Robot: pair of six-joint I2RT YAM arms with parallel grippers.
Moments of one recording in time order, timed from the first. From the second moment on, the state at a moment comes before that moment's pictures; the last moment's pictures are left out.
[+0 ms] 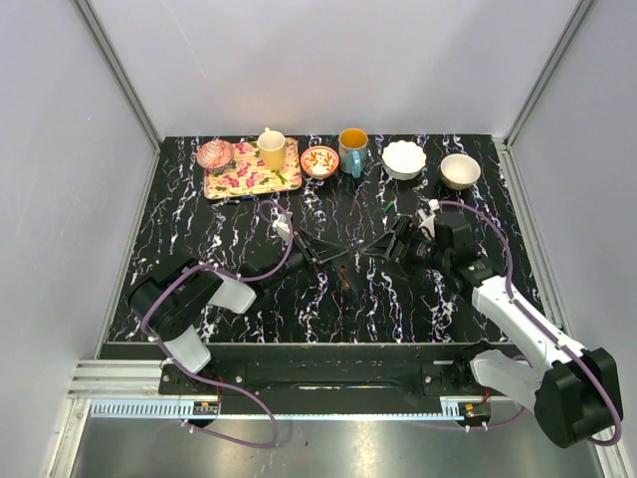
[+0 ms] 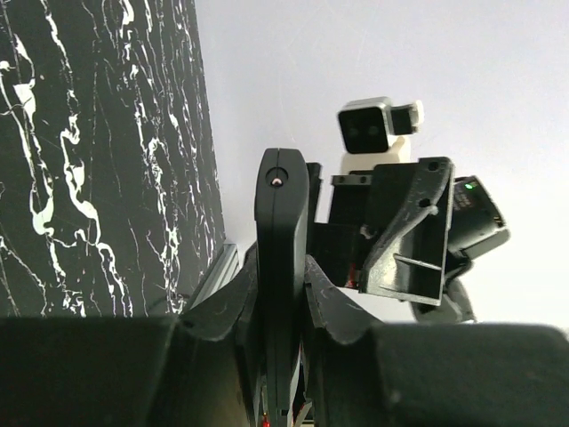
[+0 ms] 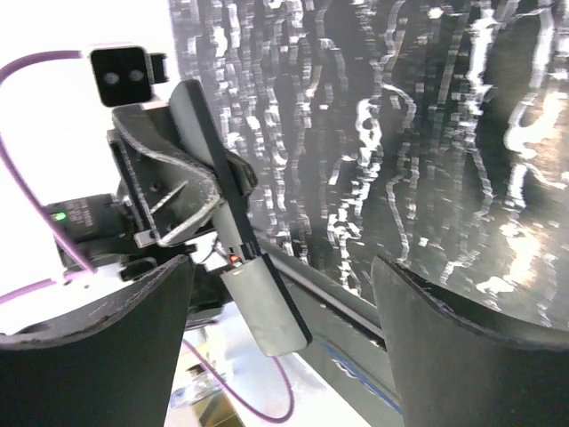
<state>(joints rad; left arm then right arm) -0.69 1.68 0.44 1.25 0.32 -1.49 0.37 1.03 0.70 -0.27 -0.48 0.95</state>
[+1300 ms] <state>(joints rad) -0.69 1.62 0.44 1.25 0.32 -1.49 0.36 1.15 0.44 0.38 -0.89 1.17</state>
